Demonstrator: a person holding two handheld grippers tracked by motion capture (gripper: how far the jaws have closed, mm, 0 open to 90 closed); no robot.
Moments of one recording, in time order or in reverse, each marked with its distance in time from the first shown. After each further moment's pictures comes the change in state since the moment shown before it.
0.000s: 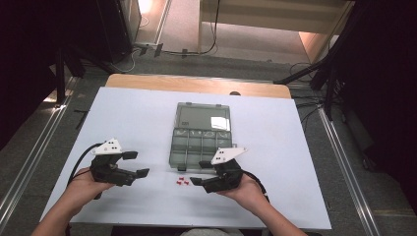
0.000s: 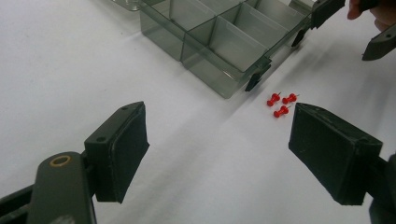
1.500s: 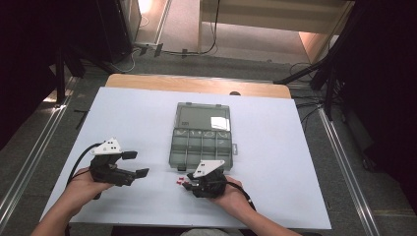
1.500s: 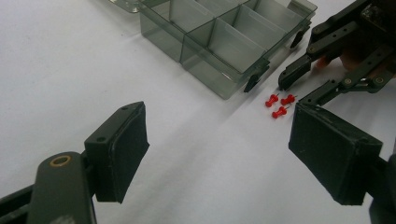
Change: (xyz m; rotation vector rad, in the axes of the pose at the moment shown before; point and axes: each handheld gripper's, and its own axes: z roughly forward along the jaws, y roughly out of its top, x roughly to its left) left arm -0.002 0.001 -0.002 0.000 0.000 0.005; right arm 0.015 -0.019 0.052 0.110 -0.076 -0.114
